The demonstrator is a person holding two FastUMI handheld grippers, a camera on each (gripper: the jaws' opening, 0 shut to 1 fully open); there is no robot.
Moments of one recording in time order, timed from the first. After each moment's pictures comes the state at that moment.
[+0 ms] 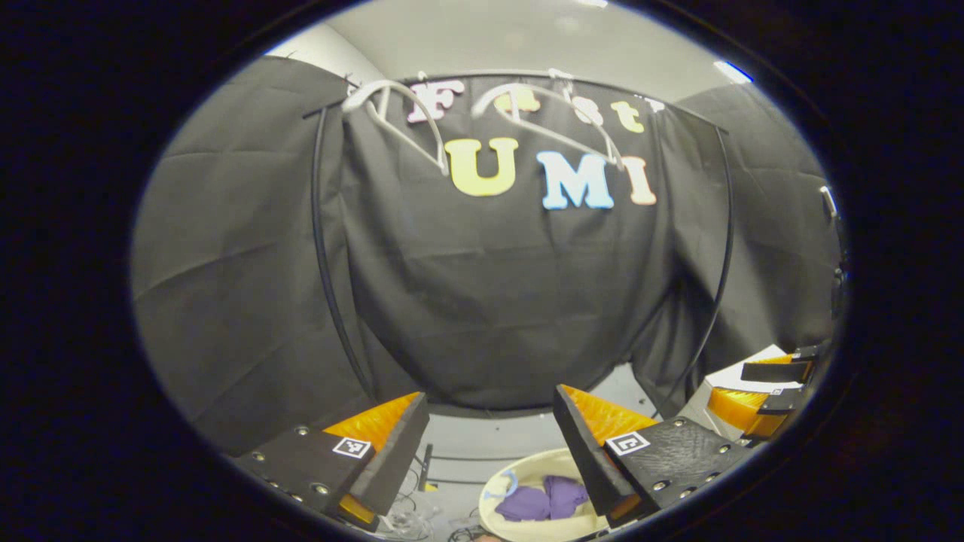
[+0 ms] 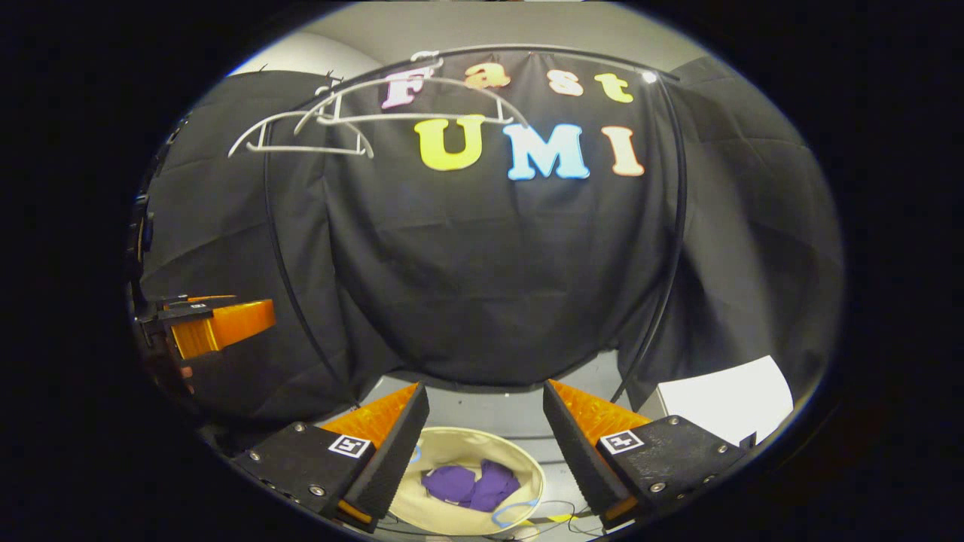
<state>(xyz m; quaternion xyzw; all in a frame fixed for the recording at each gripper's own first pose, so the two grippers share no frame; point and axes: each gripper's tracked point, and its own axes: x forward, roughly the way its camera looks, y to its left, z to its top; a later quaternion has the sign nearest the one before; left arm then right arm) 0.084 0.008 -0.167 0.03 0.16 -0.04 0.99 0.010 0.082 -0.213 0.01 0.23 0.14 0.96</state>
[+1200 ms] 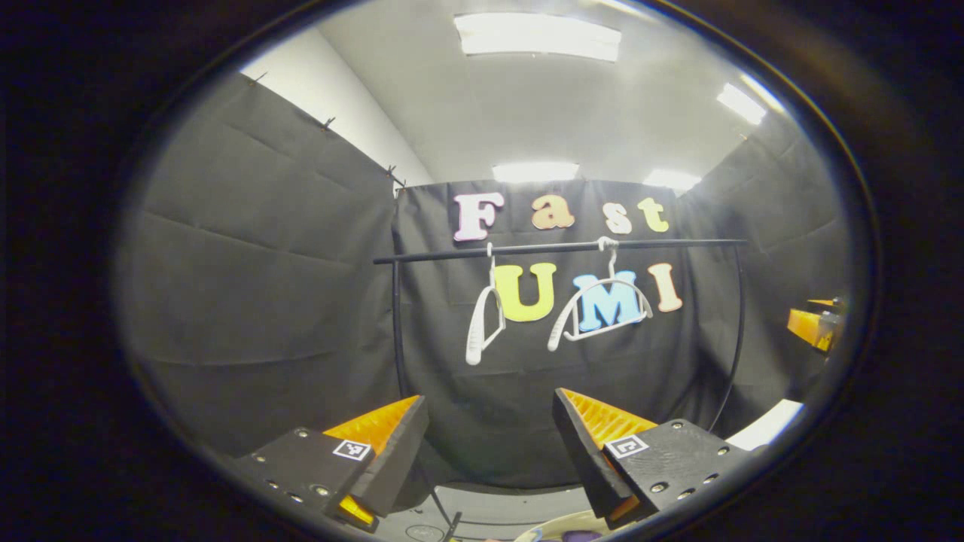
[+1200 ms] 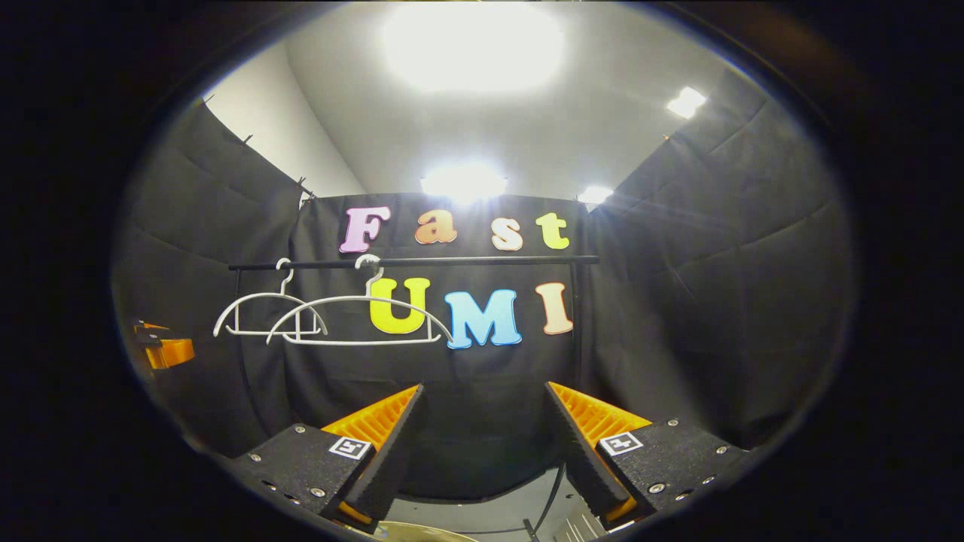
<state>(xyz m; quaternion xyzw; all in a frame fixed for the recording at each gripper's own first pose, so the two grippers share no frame) 0.032 0.071 0.027 0.03 -0.02 0.02 1.00 0.002 -0.008 0.024 0.02 -0.03 0.03 1.00</state>
